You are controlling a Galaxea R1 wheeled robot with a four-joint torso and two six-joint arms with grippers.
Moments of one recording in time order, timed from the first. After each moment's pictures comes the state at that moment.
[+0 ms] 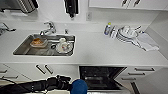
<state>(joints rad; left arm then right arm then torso) 0.45 2.33 -1.23 0.75 0.72 -0.97 -1.57 2.81 -2.45 -0.16 0.24 0.07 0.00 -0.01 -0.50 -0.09</state>
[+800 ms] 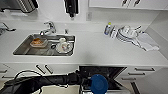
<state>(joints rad) 0.38 2.65 -1.26 0.90 0.78 -1.18 -1.57 2.81 -2.45 -0.16 0.24 0.07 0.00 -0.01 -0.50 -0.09</state>
